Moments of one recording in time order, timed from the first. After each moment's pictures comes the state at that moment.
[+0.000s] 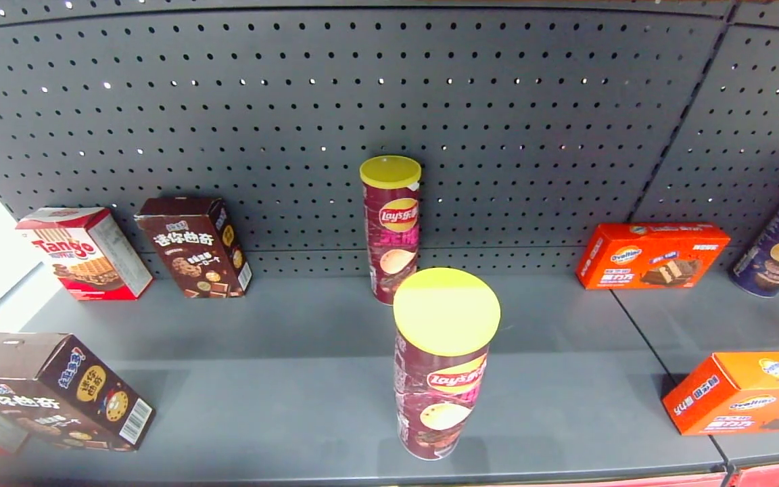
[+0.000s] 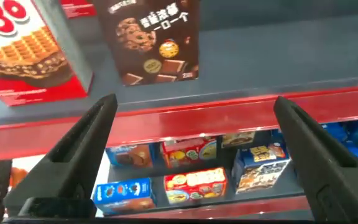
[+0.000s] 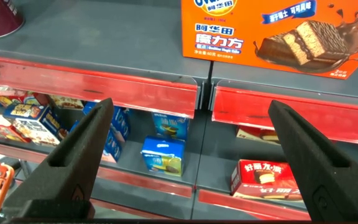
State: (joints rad) left arm 0.00 0.00 0.00 0.00 -0.04 0.06; right arm 0.22 0.09 0.00 0.01 0.02 -0.01
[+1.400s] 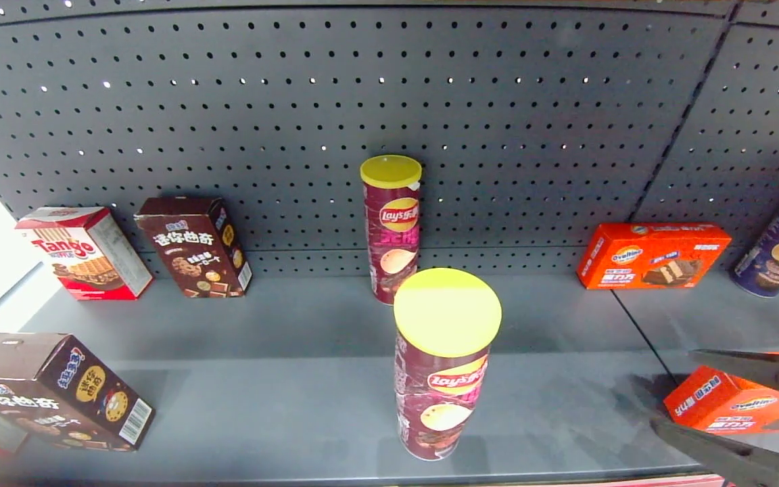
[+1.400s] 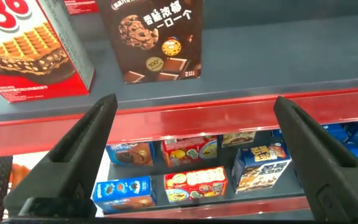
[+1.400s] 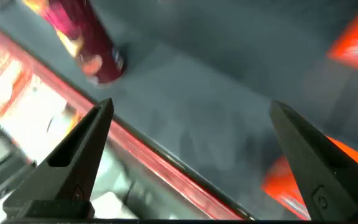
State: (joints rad) left arm 0.00 0.00 0.00 0.01 -0.05 0.05; right arm 0.54 0.99 -0.51 -0.18 0.13 -0.07
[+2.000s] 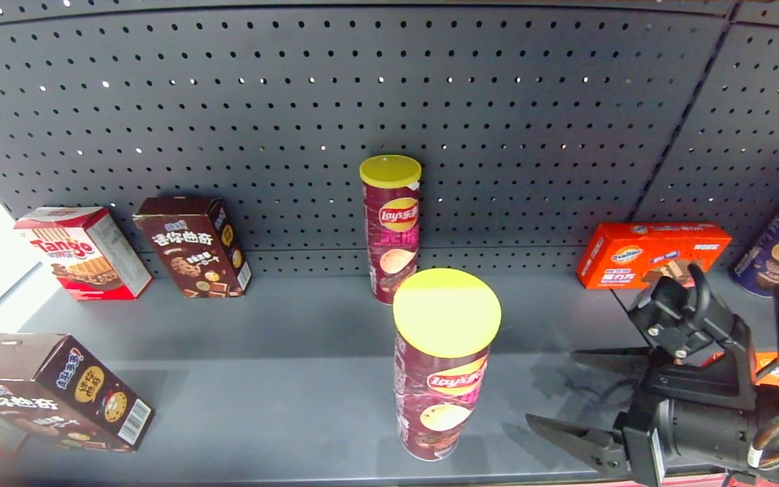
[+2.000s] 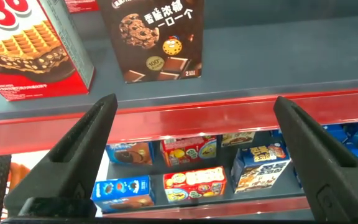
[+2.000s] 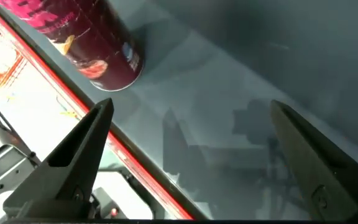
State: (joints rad) left arm 0.00 0.00 0.00 0.01 -0.04 0.05; right arm 0.69 1.33 -0.58 -0.32 0.08 -0.07
